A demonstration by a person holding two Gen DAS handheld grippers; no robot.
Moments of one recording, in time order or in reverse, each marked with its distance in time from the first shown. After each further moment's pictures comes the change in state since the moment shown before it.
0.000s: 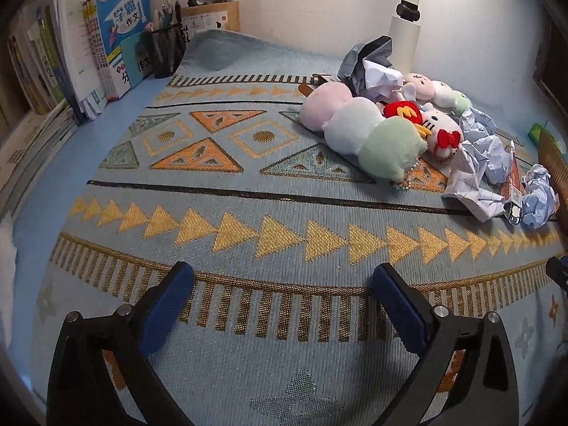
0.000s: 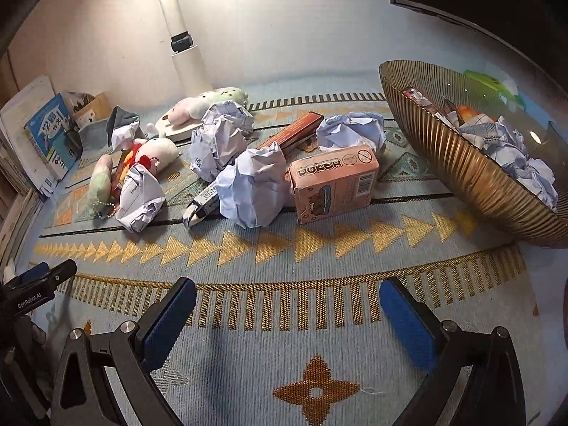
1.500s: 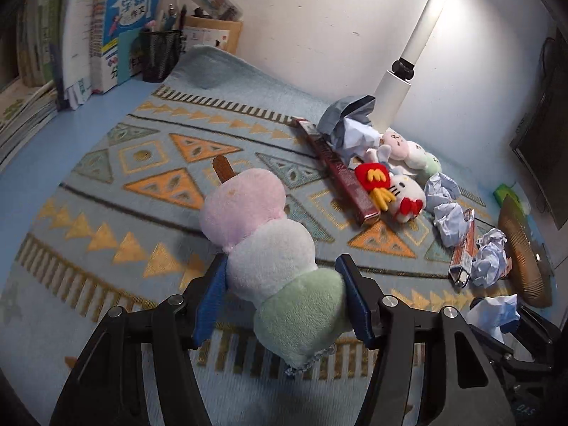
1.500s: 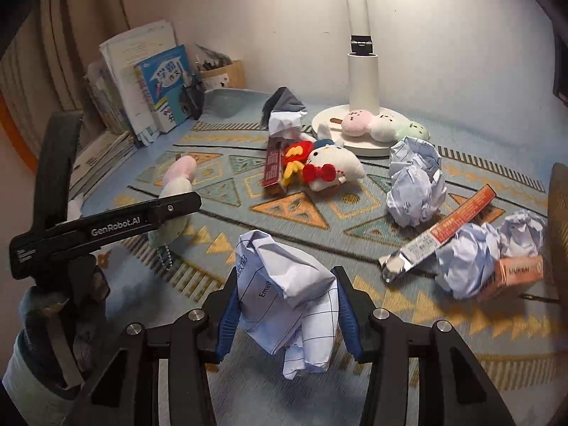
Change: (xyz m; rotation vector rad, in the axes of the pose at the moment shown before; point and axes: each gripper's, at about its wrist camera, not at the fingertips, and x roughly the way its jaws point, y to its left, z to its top) left arm -0.007 -0.003 0.018 -0.175 -0.086 -0.195; right arm -0.009 0.104 0.000 -0.329 -0.027 0.331
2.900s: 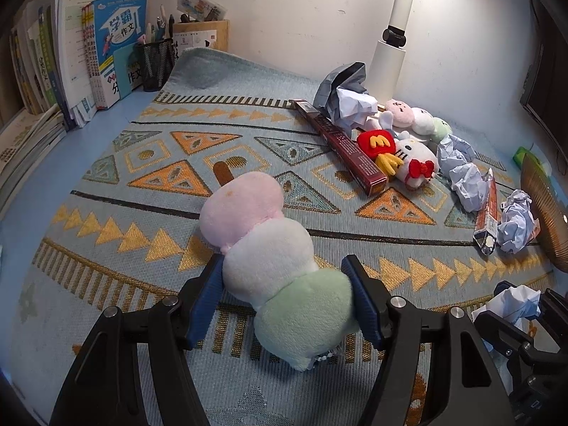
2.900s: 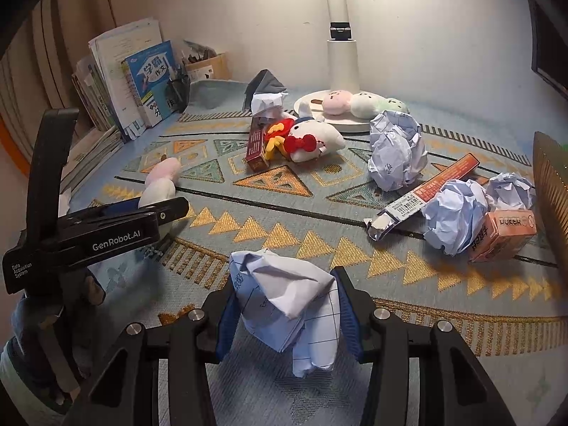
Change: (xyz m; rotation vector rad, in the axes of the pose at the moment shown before) left arm -0.002 -0.010 -0.008 0.134 0.010 0.120; right arm 0.009 -0.005 -0.013 0.019 0.007 -0.072
